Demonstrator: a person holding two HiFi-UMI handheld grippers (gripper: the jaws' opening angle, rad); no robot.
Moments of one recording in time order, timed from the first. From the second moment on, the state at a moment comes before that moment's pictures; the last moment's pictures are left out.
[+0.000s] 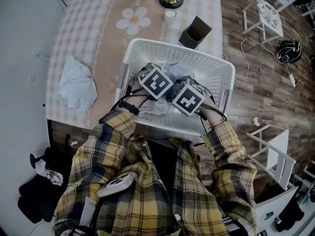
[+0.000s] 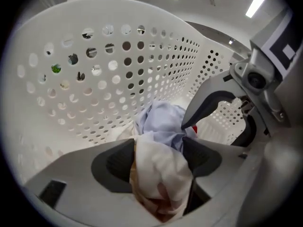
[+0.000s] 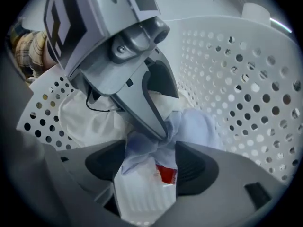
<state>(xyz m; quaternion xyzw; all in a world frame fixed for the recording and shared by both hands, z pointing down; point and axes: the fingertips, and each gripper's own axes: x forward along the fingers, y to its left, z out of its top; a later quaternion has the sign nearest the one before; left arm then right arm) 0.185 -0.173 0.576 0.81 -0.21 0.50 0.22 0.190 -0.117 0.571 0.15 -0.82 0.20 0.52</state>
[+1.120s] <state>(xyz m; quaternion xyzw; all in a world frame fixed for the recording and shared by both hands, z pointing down) 0.192 -0.163 0.571 0.82 -0.17 0.51 0.20 0.185 -0.108 0.571 0.10 -0.83 0.14 0.53</state>
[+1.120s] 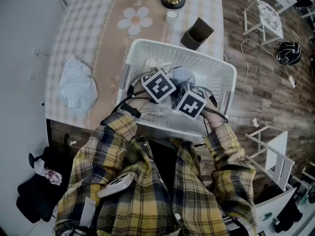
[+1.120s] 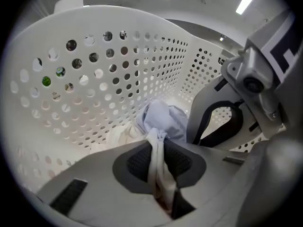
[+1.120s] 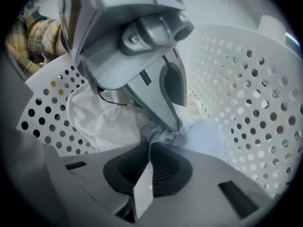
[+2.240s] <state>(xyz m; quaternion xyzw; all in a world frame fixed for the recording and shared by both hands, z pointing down) 0.208 -0.148 0.424 0.88 -0.23 0.39 0.12 0.208 -0.105 0.433 0.26 -0.86 0.06 0.44</state>
